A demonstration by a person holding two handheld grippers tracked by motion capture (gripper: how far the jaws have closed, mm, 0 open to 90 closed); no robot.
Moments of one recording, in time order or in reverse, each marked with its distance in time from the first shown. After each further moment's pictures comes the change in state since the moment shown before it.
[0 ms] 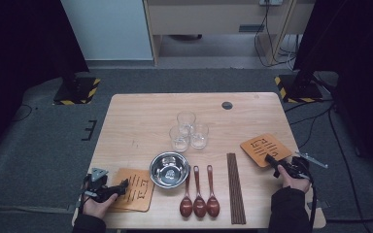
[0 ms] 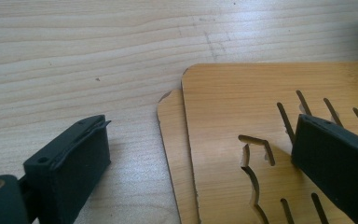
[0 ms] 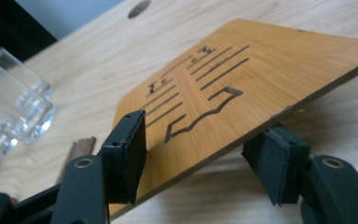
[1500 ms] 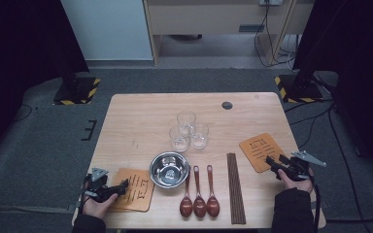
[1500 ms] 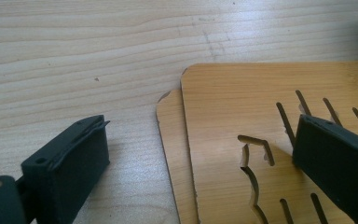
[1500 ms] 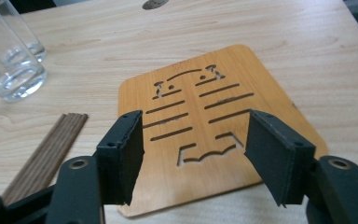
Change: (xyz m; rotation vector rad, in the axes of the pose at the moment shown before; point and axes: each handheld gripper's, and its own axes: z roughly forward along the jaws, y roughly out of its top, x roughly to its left) left arm 0.000 0.000 0.000 0.001 -0.002 0.000; right arm 0.009 0.005 -0.009 -0.007 -0.025 -0.296
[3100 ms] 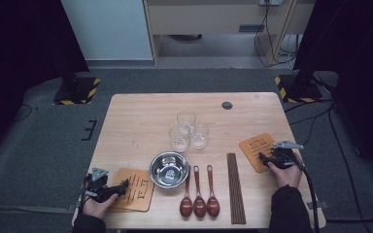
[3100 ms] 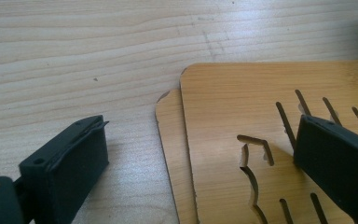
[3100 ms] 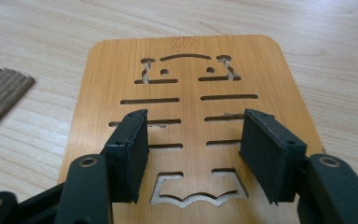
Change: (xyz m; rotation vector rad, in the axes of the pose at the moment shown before) left arm 0.000 0.000 0.000 0.000 -0.001 0.001; right arm 0.004 0.015 0.050 0.180 -0.045 -0.272
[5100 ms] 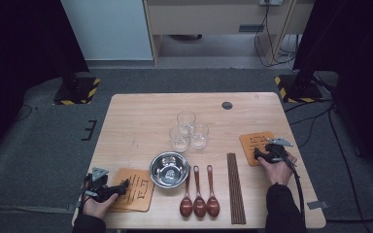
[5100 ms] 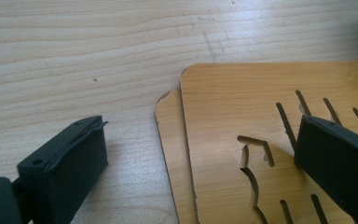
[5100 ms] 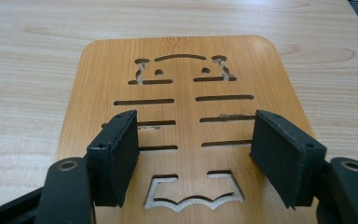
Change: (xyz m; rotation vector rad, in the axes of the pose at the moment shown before) left arm 0.000 0.000 0.001 0.001 -0.001 0.001; right arm 0.024 0.012 0.018 -0.013 -0.204 0.152
